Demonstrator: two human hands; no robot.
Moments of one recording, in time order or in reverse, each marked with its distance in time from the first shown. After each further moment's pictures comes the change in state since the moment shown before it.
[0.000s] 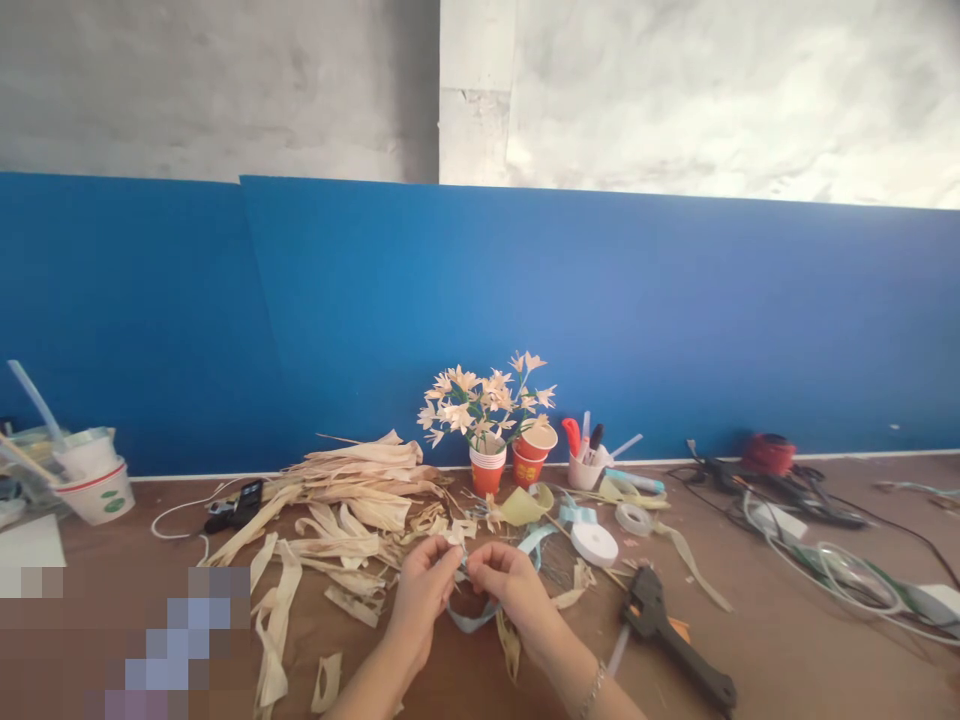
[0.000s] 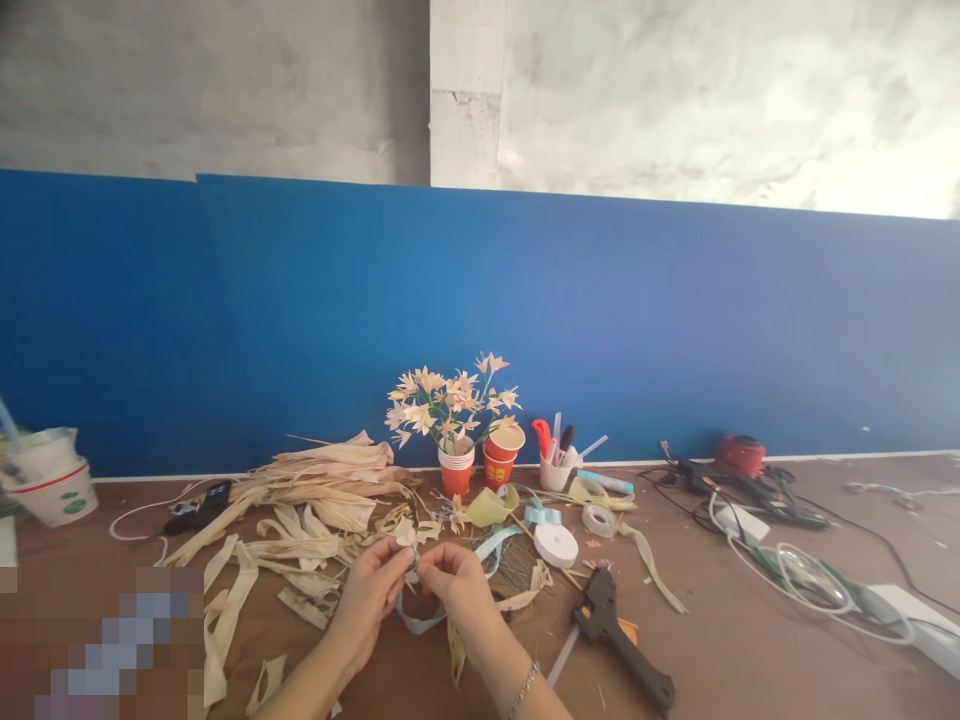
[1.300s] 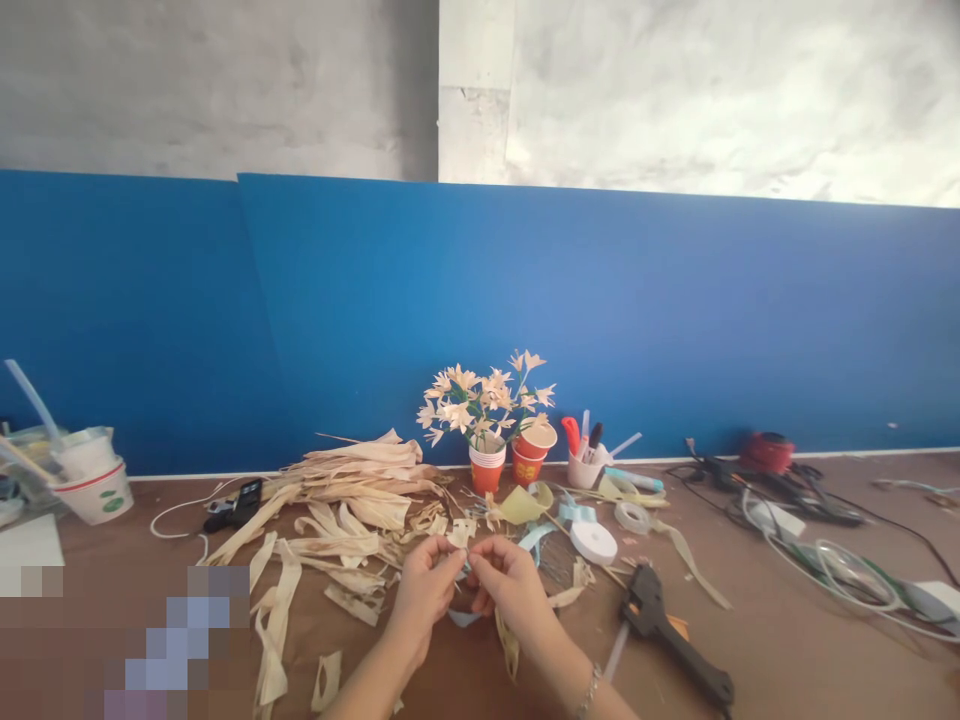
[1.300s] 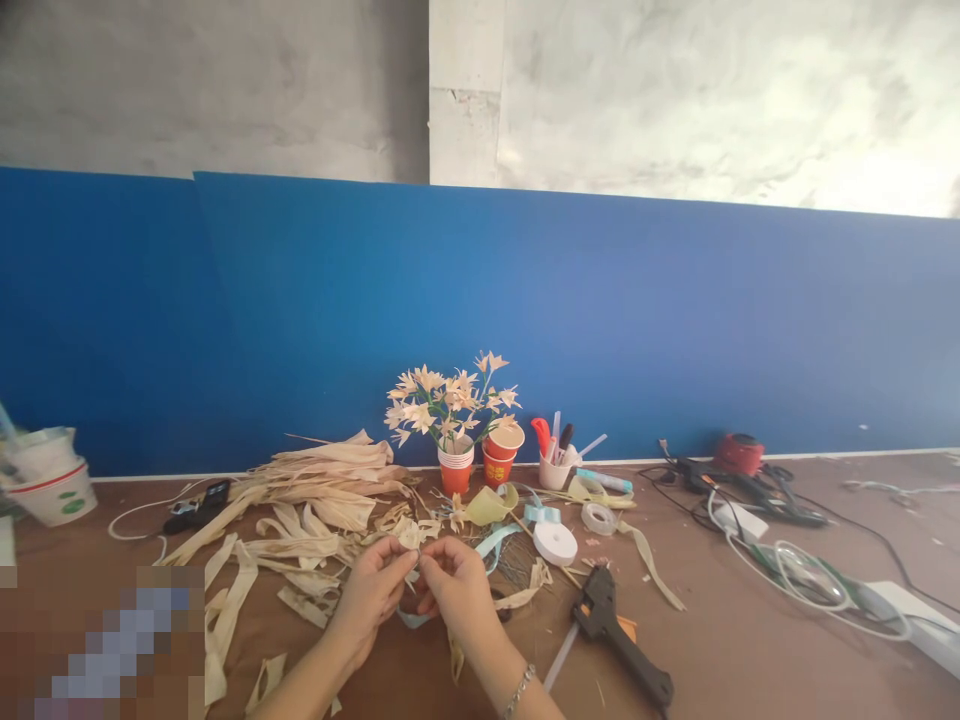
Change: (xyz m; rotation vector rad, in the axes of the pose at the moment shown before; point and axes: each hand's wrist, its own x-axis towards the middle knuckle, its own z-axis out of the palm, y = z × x) left_hand 0.002 -0.002 0.001 0.021 -0.019 -0.035; right_hand 0.006 0.016 0.002 -0.071 0.030 -0.029
